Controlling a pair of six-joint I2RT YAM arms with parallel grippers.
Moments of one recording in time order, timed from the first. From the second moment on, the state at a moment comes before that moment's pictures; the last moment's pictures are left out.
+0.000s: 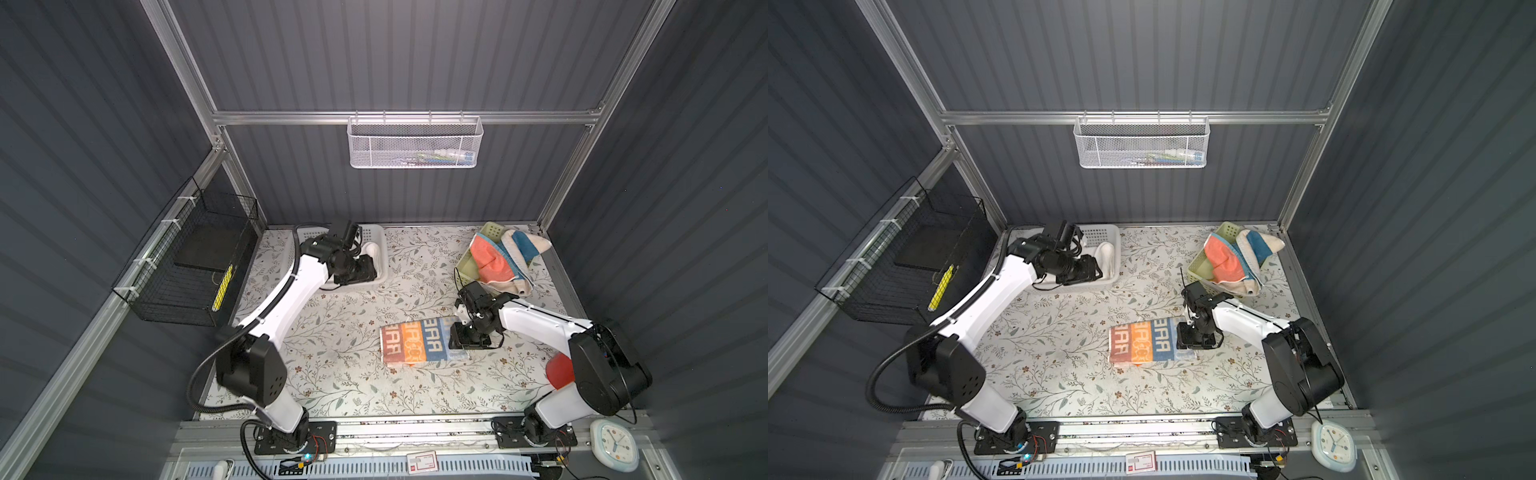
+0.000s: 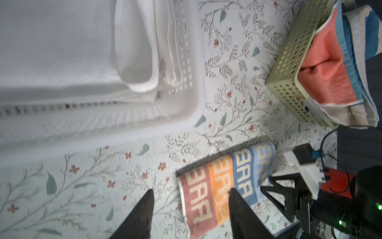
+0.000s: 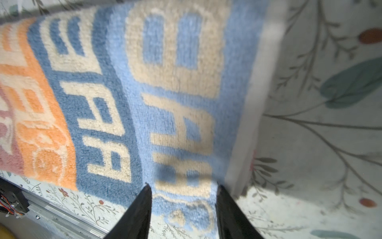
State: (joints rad) left arm -0.44 1.54 1.42 -0.94 0.21 -0.43; right arm 0.49 1.53 0.85 -0.73 -0.25 0.39
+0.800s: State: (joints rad) left arm -0.65 1.55 0.63 -0.06 0.56 -1.11; right arm 0.49 1.52 0.85 -0.72 -0.24 0.38
